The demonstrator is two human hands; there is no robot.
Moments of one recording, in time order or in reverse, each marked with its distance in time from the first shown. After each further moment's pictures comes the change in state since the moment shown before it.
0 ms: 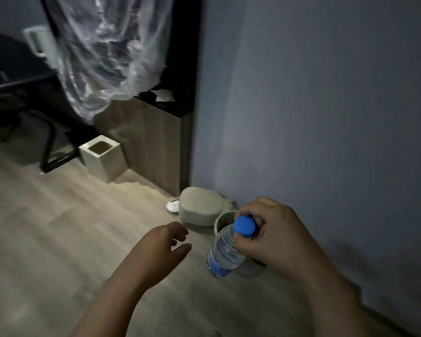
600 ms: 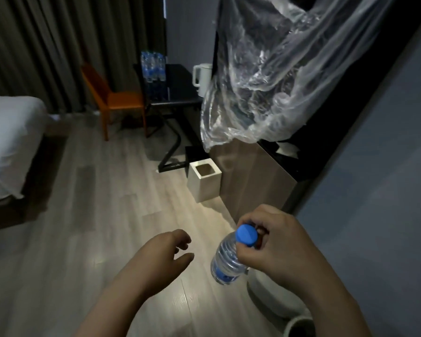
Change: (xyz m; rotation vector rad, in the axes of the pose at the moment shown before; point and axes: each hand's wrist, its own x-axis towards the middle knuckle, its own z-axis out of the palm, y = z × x) left_hand 0.082 -0.121 -0.161 -0.008 0.372 -0.407; right_hand 0.284 -0.111 0.102 0.076 -0.348 -0.518
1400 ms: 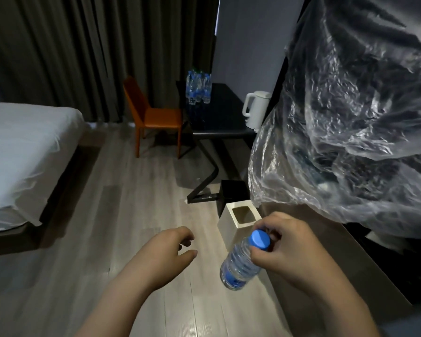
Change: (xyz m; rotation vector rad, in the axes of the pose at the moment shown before) left_hand 0.289 -0.163 -0.189 -0.068 0.132 -0.121; right_hand 0.398 -0.010 0.088 0.017 -0.098 -0.027
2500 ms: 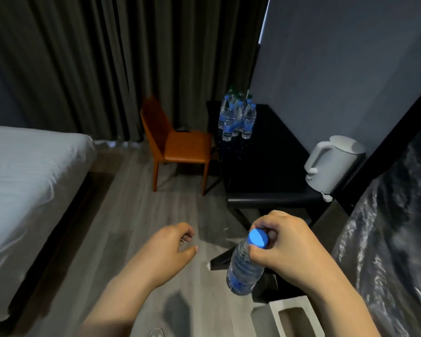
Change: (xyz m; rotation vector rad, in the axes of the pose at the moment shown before) left_hand 0.513 -0.141 -0.203 -0.049 0.123 -0.099; right_hand 0.598 0.017 0.076 -0.071 -0.111 -0.079
